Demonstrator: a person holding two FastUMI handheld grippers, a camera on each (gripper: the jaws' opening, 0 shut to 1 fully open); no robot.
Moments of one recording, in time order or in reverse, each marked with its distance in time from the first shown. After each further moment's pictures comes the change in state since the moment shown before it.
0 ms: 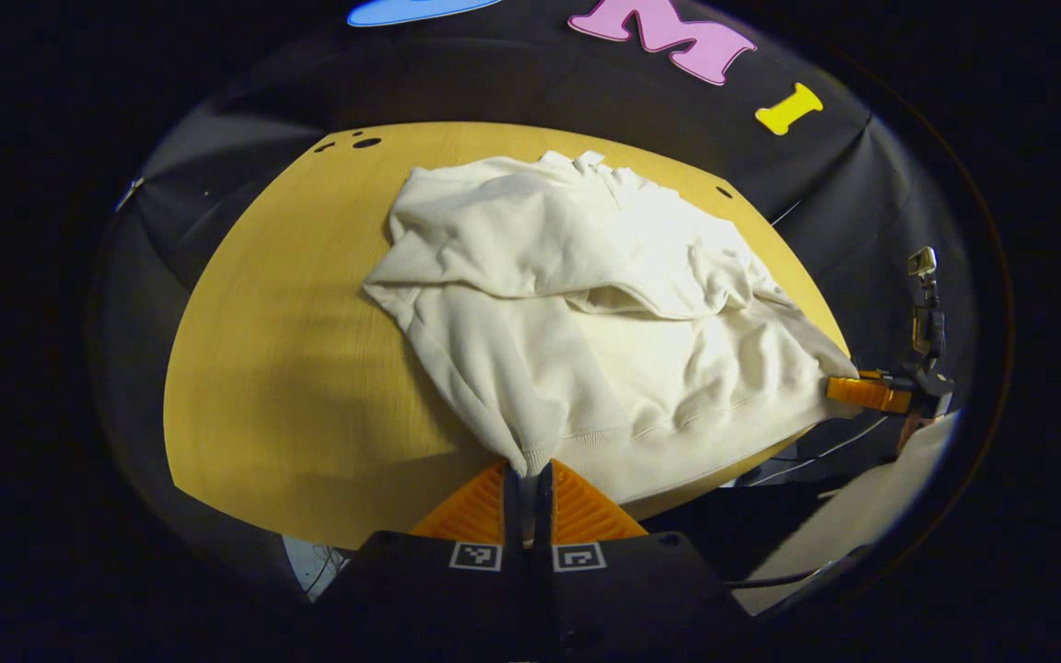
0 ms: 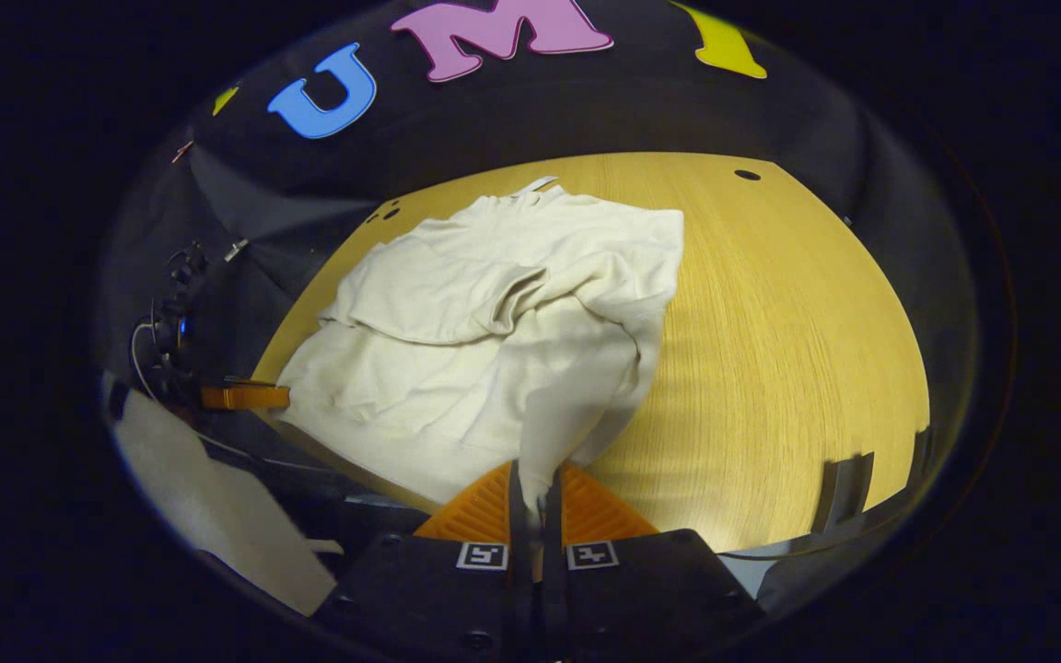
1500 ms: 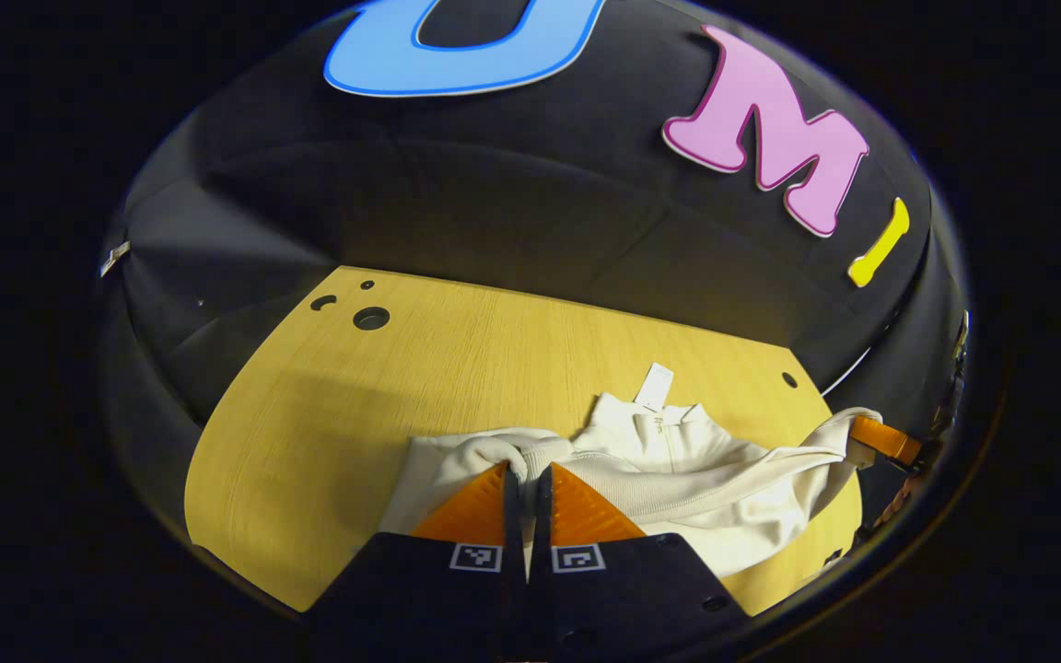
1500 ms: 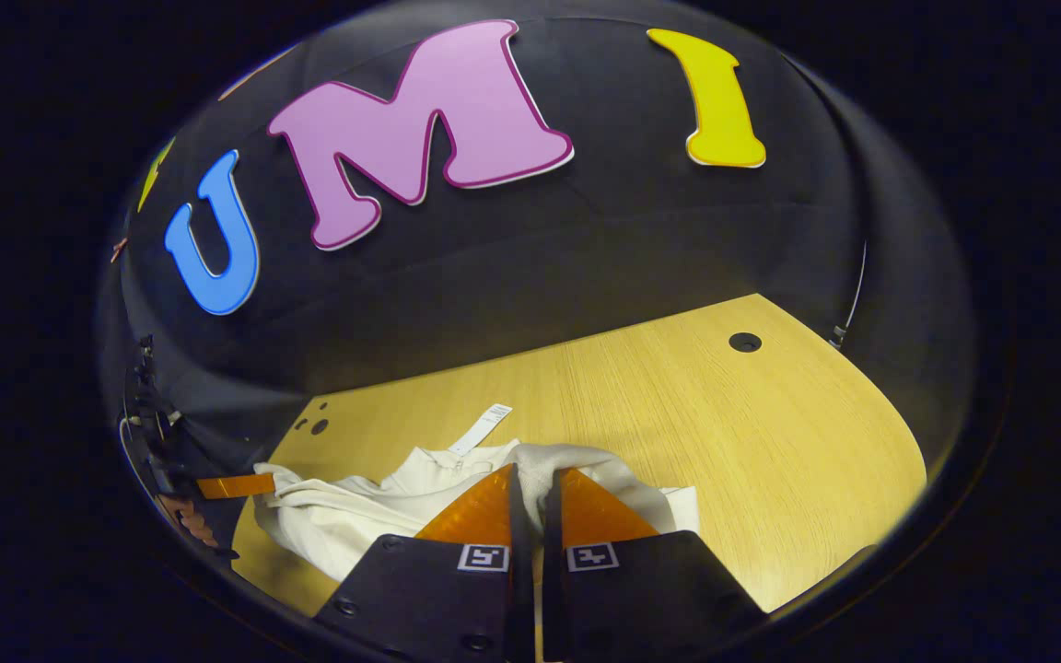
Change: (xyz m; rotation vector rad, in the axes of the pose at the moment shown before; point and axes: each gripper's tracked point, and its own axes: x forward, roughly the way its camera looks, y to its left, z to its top) left arm 0.091 0.041 0.307 -0.101 -0.382 0.139; right arm 0.133 -0.047 0.300 0.098 -0.436 -0.156
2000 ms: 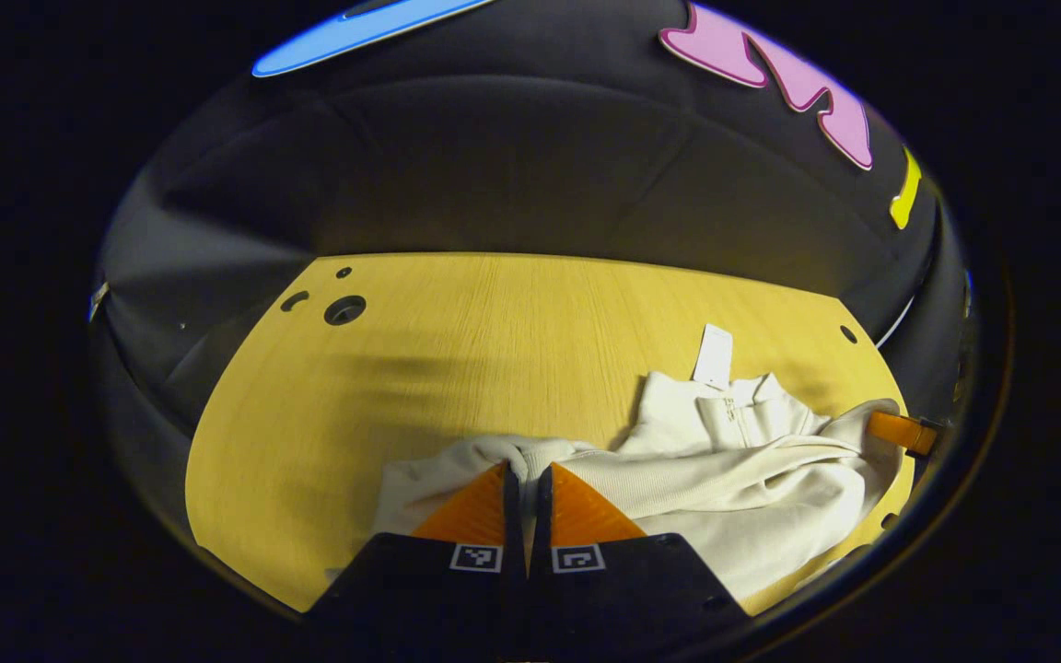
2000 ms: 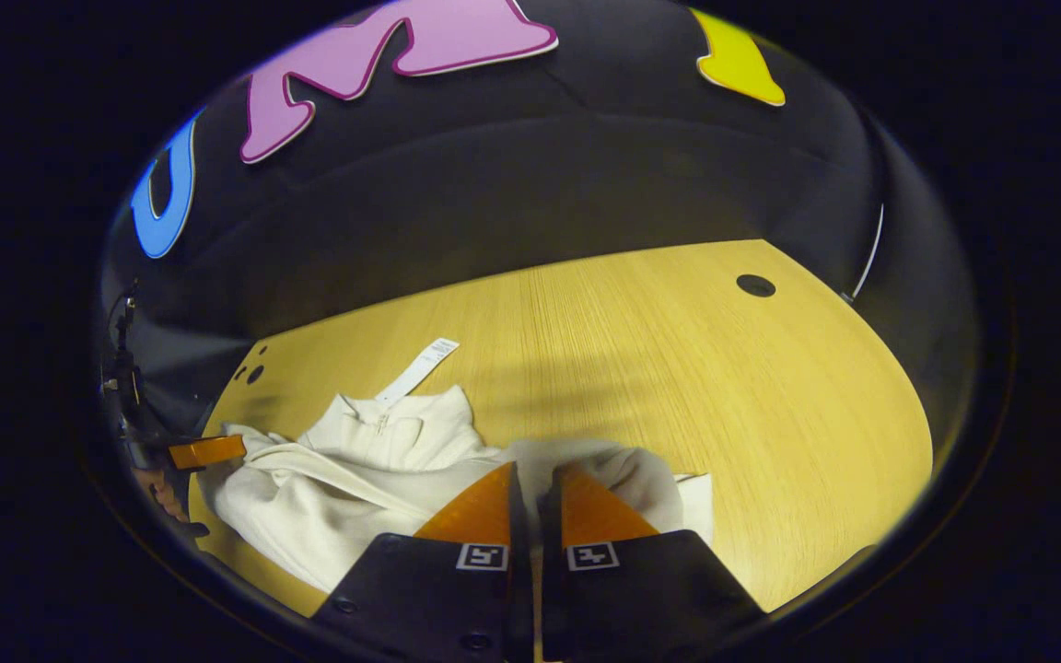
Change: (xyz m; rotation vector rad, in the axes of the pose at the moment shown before) left arm 0.084 0.007 -0.022 0.096 0.104 0.090; right arm 0.080 -0.037 -0.070 -0.039 0.194 -0.070
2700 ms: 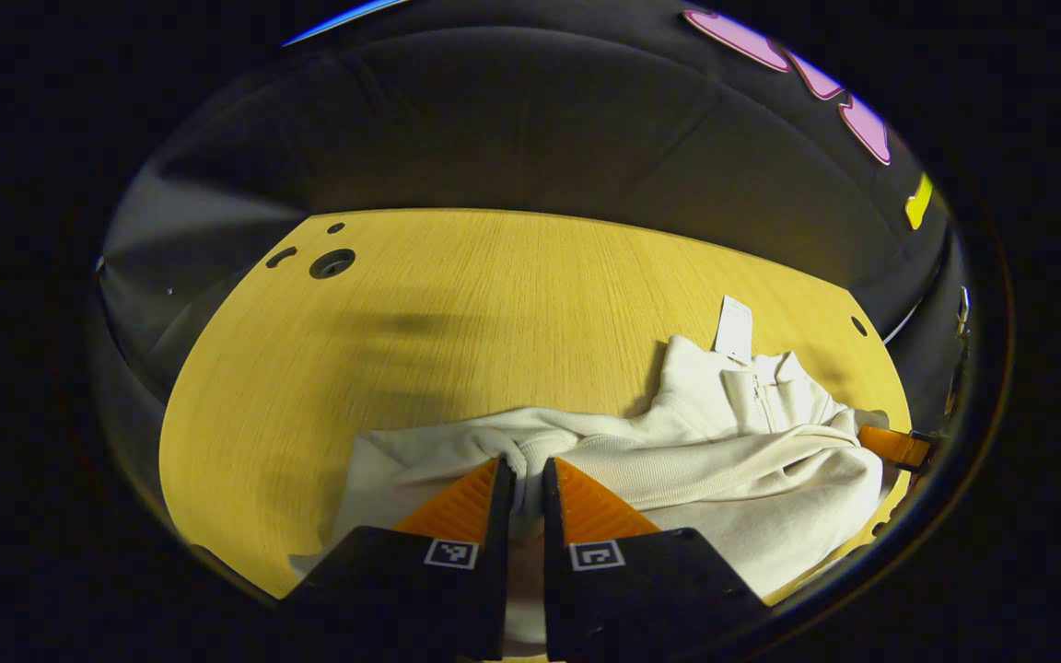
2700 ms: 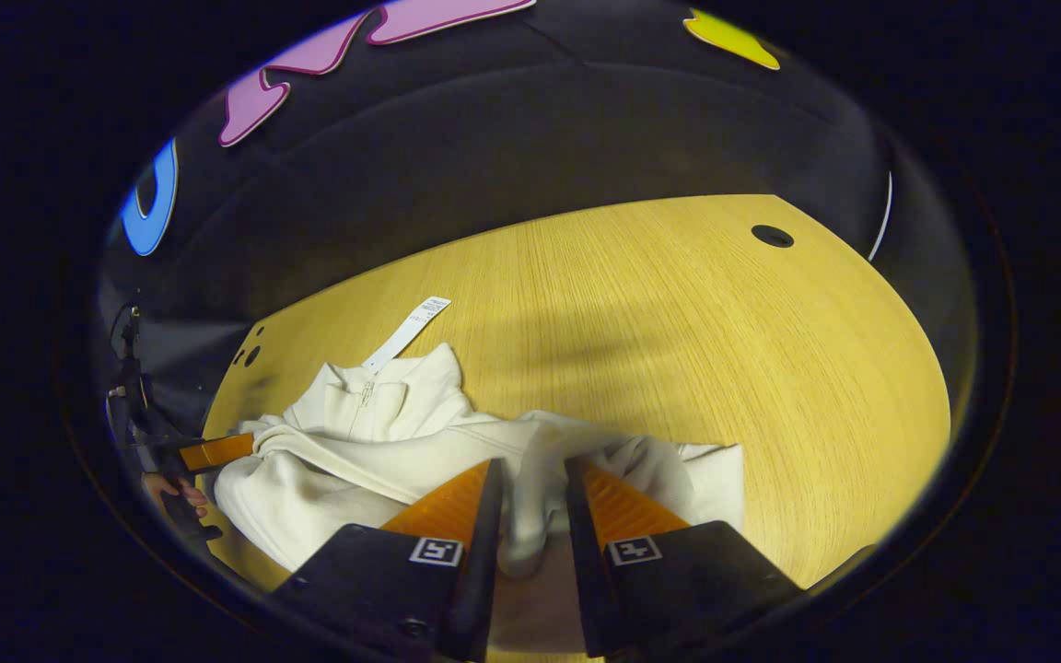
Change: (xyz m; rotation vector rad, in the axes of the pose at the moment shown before) left arm 0.014 0.005 -0.023 -0.041 0.067 -0.006; right arm 0.012 0.002 -0.026 0.046 0.098 0.040
